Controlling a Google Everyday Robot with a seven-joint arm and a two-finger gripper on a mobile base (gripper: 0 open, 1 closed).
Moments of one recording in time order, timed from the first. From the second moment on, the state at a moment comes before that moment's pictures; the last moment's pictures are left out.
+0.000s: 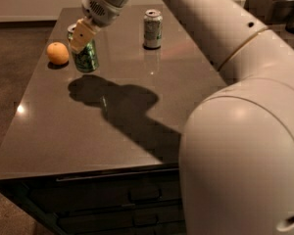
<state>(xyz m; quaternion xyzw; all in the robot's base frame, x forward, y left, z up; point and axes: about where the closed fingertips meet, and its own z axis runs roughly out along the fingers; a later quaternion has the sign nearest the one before) 0.663 0.142 0.961 -0.57 0.75 0.21 0.27</state>
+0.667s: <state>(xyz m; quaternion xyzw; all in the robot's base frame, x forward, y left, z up) 0.687 0.177 0.945 -0.57 0.74 0.21 0.28</state>
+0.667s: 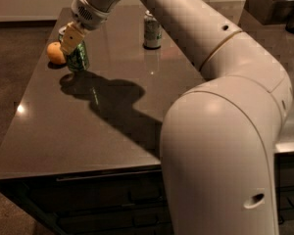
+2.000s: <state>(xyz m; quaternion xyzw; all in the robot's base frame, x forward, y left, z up) 0.699 0.189 0.916 -0.58 0.74 0.21 0.26</state>
